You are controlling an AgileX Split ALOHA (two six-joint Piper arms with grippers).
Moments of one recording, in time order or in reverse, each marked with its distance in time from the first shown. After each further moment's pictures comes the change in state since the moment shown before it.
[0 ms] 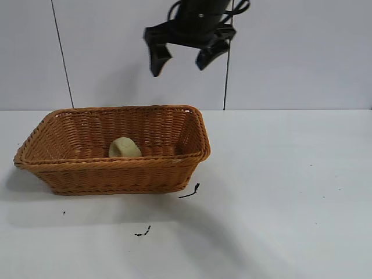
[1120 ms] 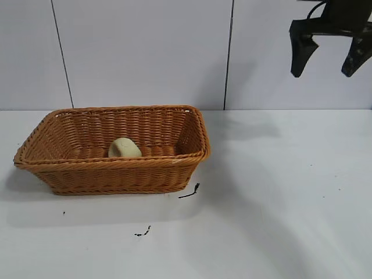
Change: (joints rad) left arm 0.000 0.000 0.000 0.000 0.000 0.000; right arm -0.337 -0.252 0.229 -0.005 0.321 -0.024
